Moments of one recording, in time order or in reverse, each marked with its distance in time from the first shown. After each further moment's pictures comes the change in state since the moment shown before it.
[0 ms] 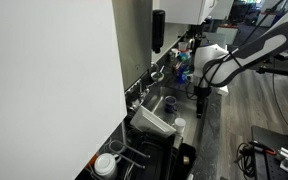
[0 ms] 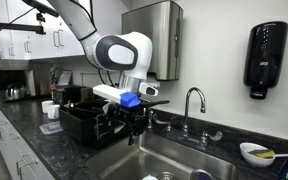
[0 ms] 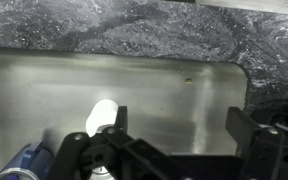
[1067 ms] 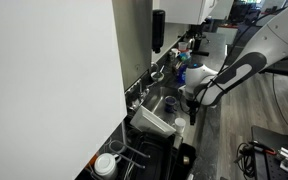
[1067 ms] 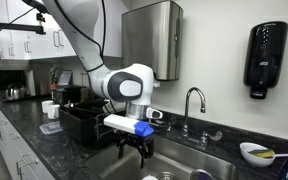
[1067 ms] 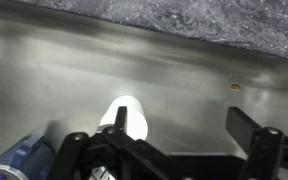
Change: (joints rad) arm -0.045 0.251 0.047 0.086 -0.154 0.197 -0.001
